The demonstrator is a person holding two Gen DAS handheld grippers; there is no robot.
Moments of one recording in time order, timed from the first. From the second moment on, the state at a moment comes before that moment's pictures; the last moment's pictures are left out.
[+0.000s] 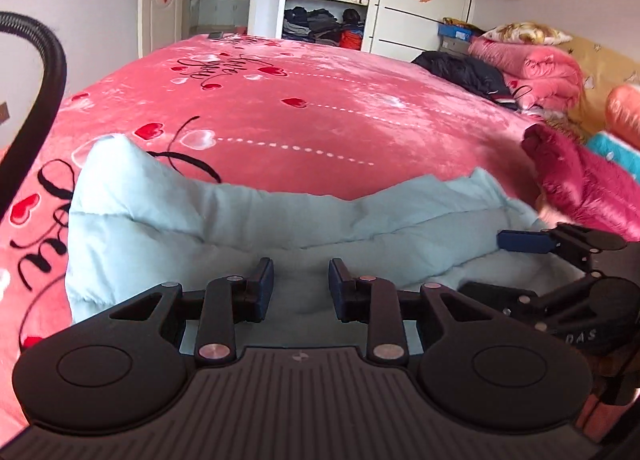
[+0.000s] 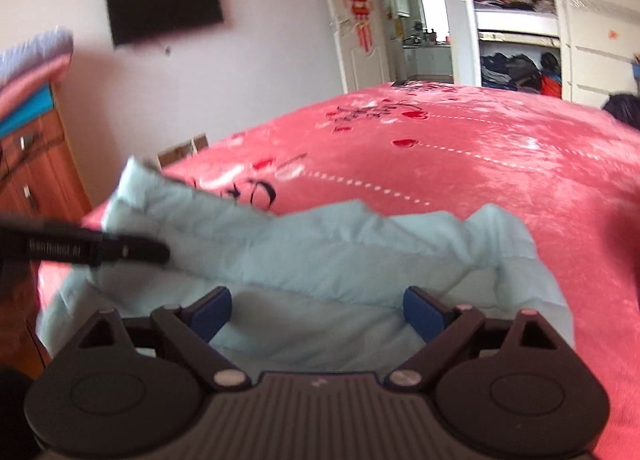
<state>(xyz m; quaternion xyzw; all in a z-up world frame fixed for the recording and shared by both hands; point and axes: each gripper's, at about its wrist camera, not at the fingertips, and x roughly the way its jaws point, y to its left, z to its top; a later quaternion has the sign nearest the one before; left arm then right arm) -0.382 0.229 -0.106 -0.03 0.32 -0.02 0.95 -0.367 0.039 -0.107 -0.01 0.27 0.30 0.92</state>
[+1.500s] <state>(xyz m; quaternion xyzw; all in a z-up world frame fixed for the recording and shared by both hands) -0.342 0.272 -0.145 -0.04 0.29 0.12 0.95 -0.294 0.022 -0.155 0.07 0.29 0.21 0.93</state>
